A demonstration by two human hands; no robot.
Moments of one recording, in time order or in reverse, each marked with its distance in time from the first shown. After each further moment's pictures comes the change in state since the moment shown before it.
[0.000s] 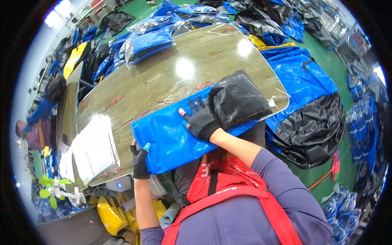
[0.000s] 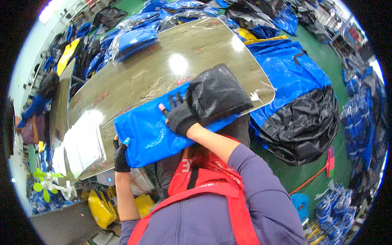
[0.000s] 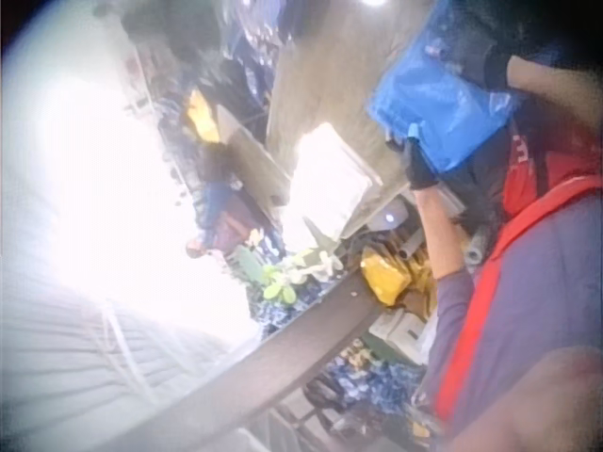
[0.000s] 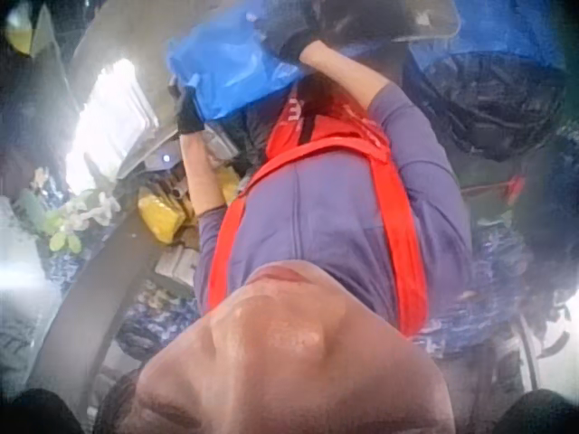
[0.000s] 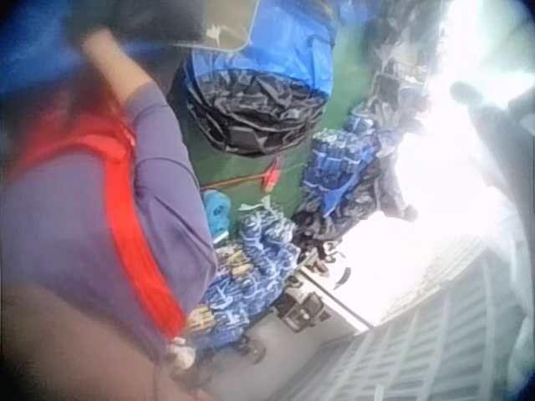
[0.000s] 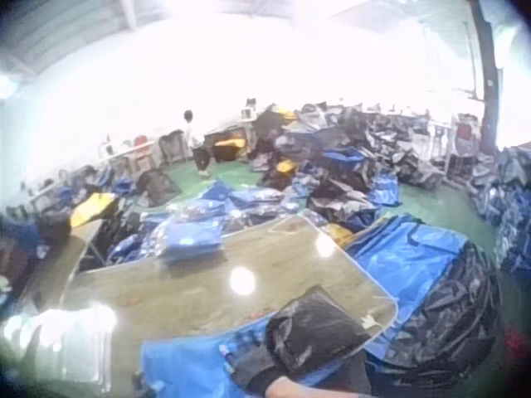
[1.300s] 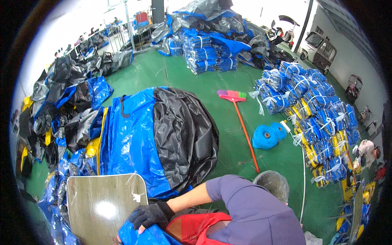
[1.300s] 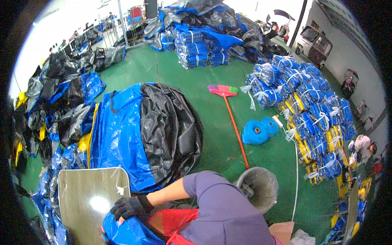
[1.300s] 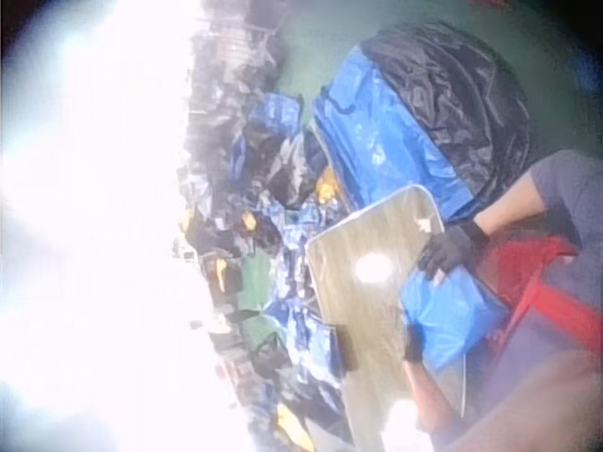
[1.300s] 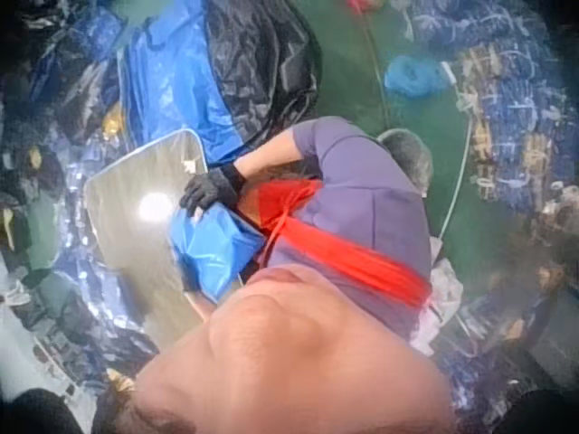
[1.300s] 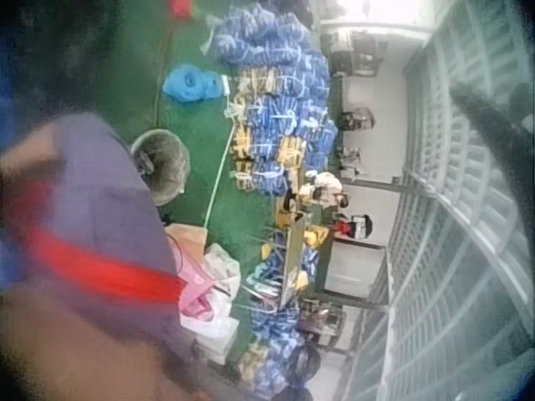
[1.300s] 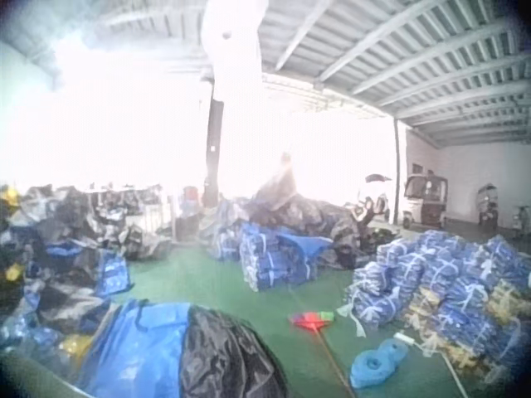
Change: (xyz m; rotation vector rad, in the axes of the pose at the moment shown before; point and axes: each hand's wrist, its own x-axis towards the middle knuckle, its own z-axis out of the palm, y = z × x) left_hand 0.106 -0.003 0.368 0.827 -0.801 0.354; right_hand -0.153 0.159 -0.100 0.398 0.596 -0.303
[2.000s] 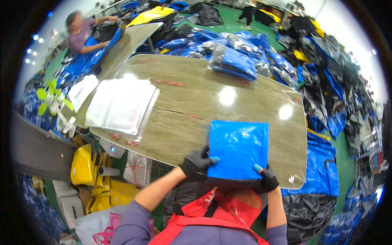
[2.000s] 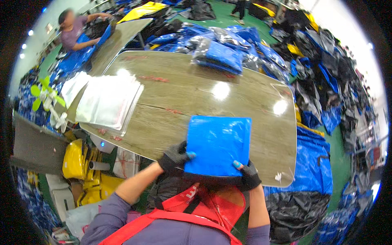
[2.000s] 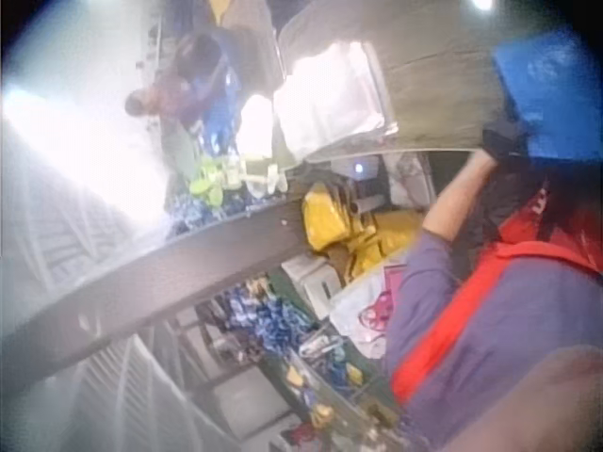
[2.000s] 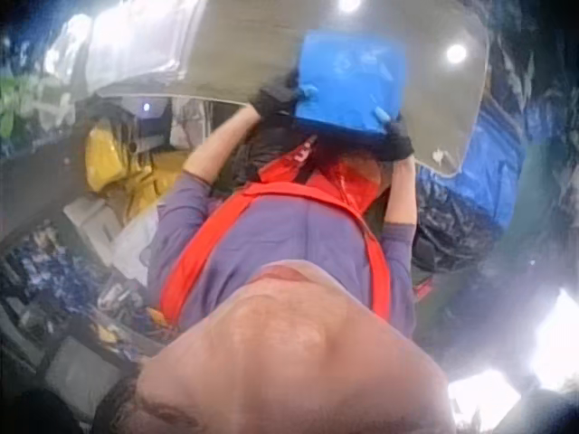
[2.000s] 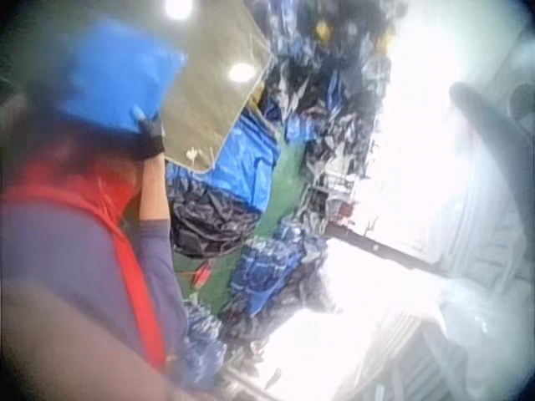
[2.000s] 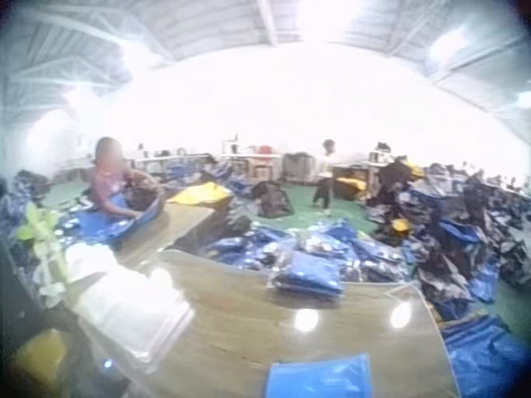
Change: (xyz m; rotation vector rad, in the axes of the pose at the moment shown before) left_hand -0.273 -0.107 -0.066 -0.363 0.423 -0.255; right_hand 0.085 -0.023 0.117 1.131 -0.299 1.432
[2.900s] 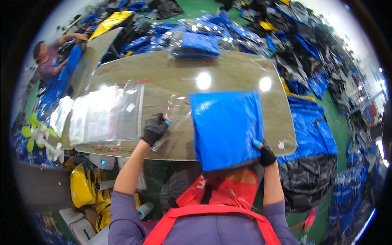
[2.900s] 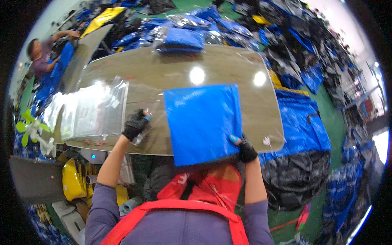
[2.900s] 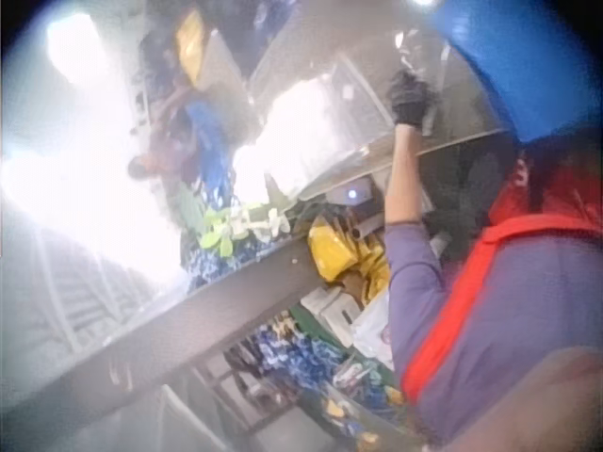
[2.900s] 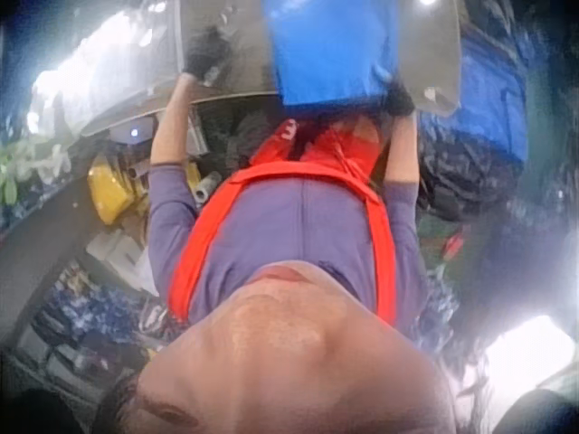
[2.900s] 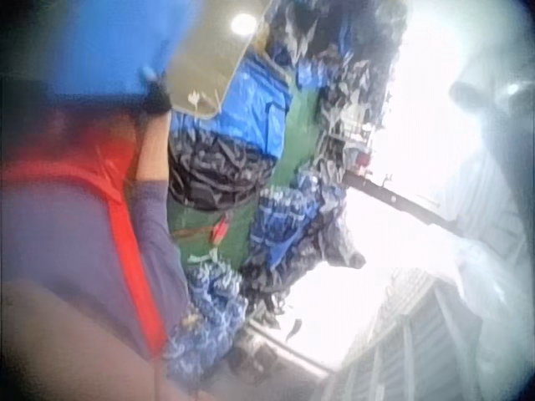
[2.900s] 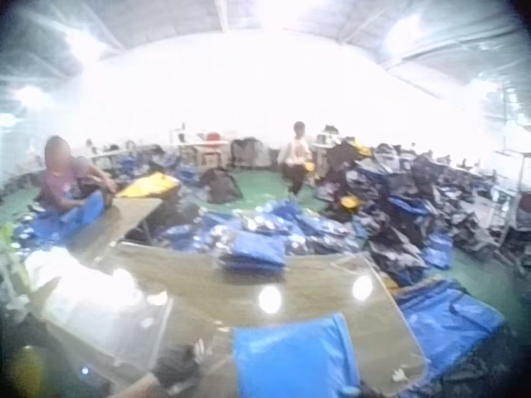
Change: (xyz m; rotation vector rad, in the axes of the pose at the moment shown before) left_hand 0.051 -0.022 -0.093 0.645 0.371 0.273; right_hand -0.030 -0.004 -0.041 0.072 0.056 -0.062
